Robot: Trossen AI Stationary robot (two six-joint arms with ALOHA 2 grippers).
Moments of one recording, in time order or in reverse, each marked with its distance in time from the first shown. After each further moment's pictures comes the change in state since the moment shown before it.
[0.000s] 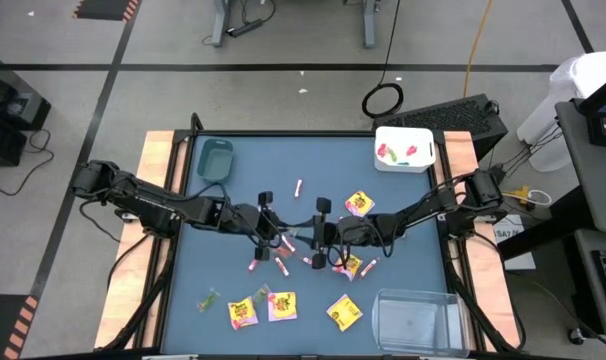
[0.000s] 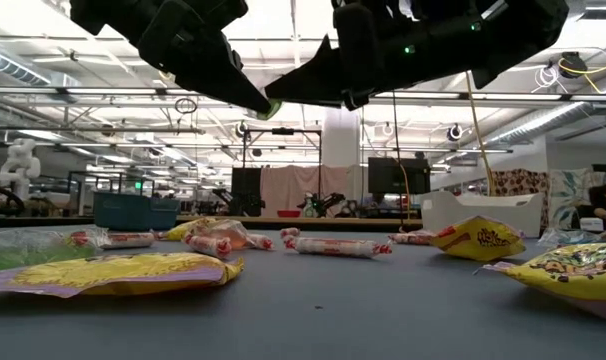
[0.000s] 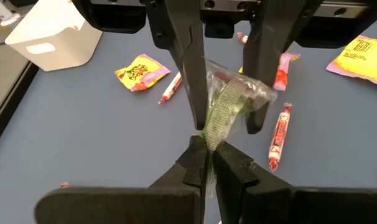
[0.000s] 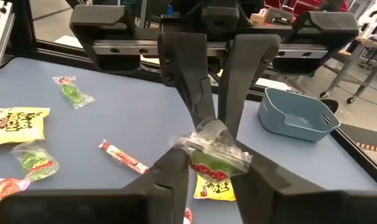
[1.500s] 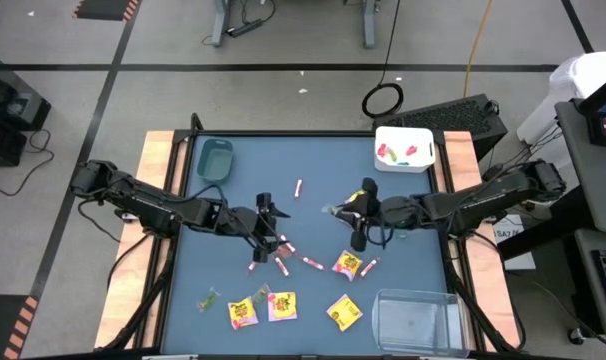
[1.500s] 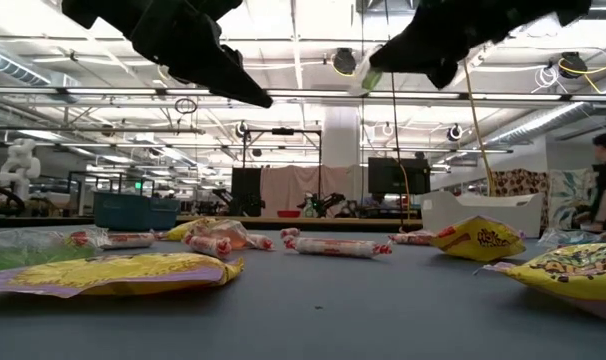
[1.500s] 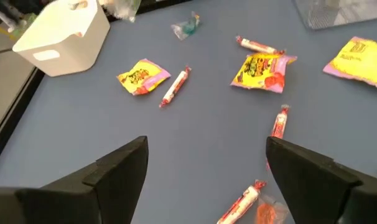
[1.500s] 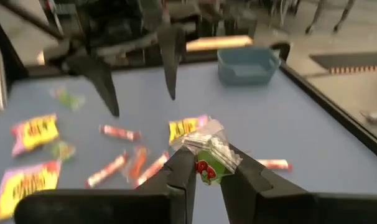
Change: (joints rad) left arm -0.033 -0.019 -0.001 -0.003 -0.037 0.002; right arm -0.011 -0.582 -0.162 -0.565 0.078 0.334
